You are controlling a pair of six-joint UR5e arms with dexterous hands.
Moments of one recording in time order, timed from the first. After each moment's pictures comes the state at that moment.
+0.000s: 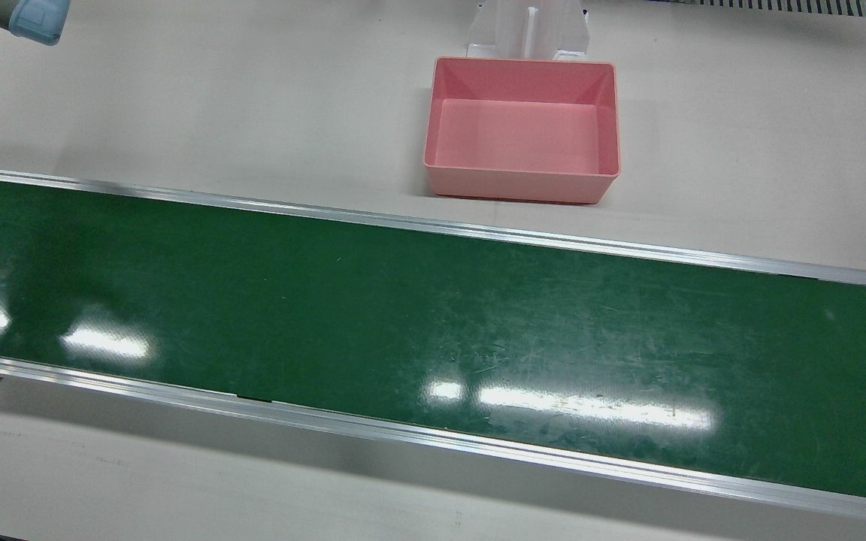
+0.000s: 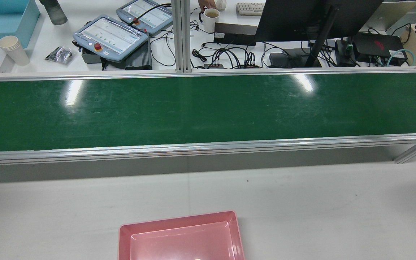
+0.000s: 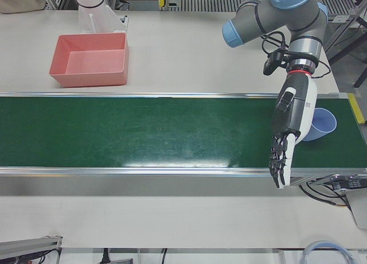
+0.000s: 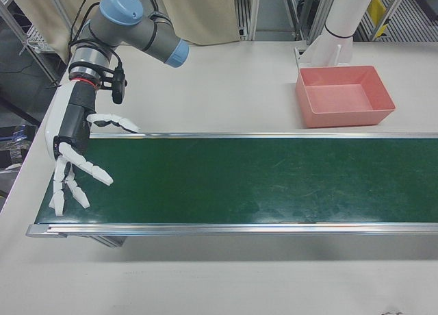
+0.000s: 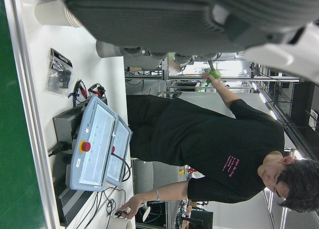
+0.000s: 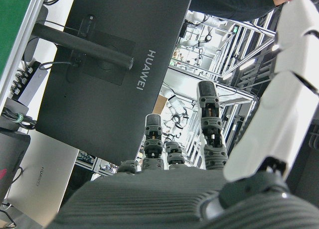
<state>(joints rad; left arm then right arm) -1.43 -1.76 -1.74 0.33 1.79 -0.01 1.41 -1.51 1.78 -3.43 -1.44 -0.32</state>
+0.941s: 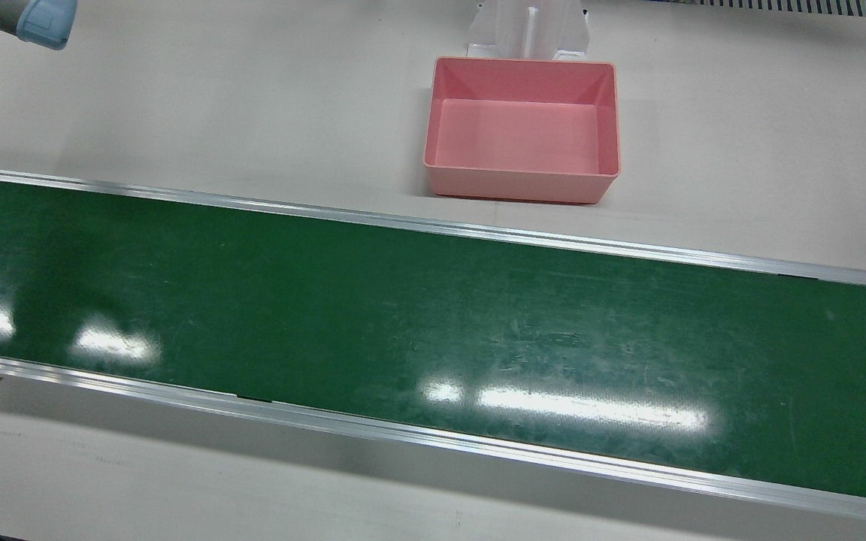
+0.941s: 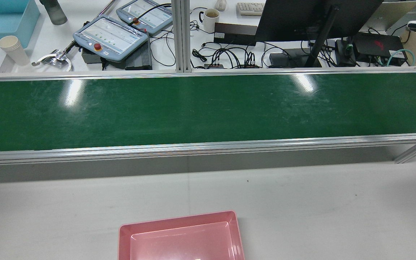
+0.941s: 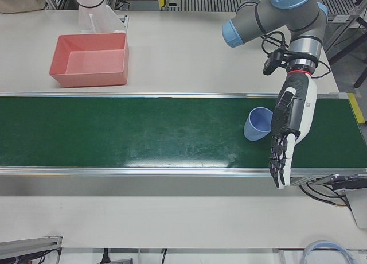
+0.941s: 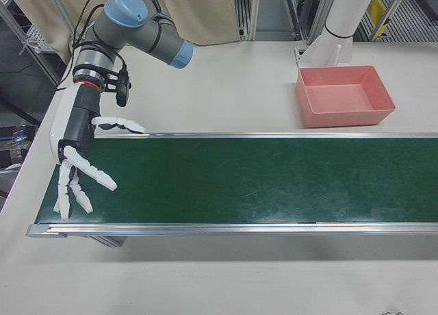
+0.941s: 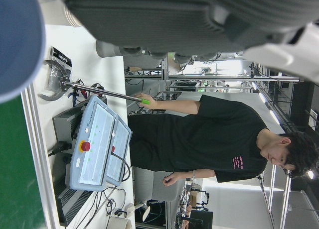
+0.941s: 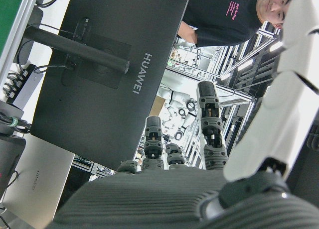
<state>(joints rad) -1.43 -1.76 -1.74 0.33 1.79 -0.01 1.39 -1.47 1.78 -3.46 -1.42 -0.32</state>
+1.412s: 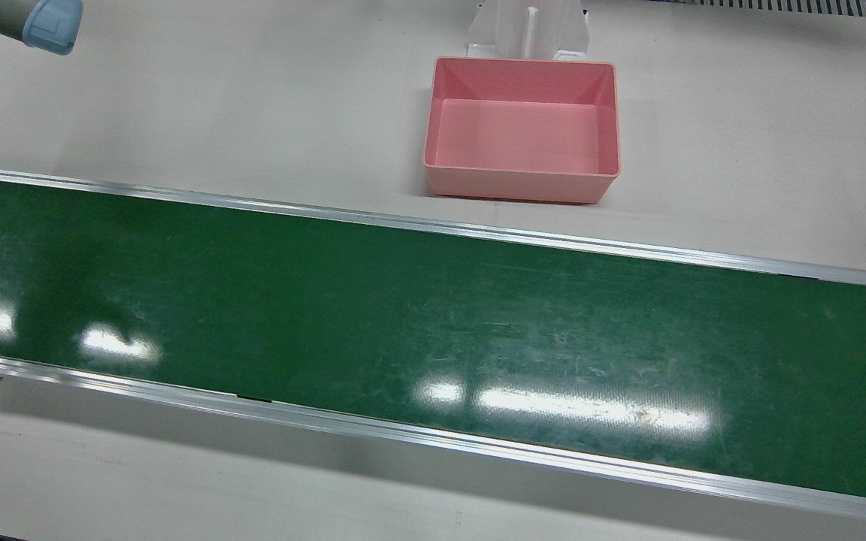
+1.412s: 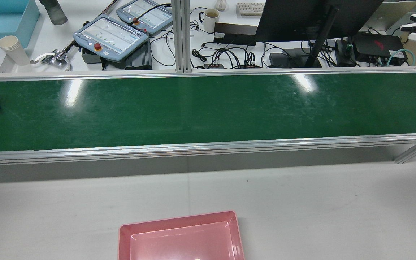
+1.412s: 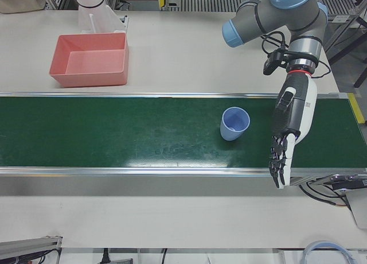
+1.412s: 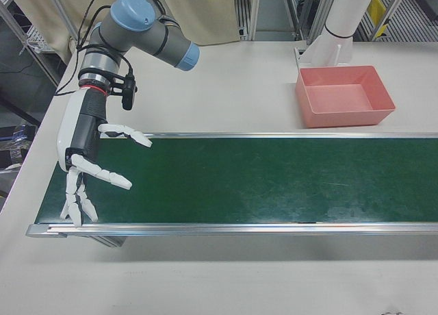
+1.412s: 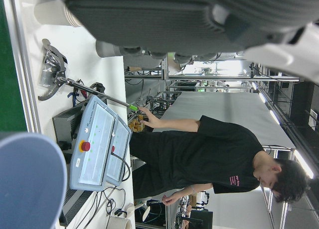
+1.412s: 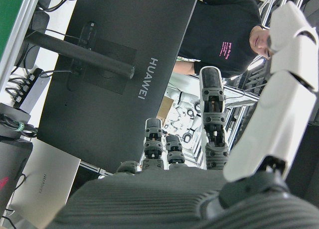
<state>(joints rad) -1.43 -1.76 -1.74 0.33 1.79 -0.01 1.37 -1.43 1.77 -3.53 -1.42 -0.32</state>
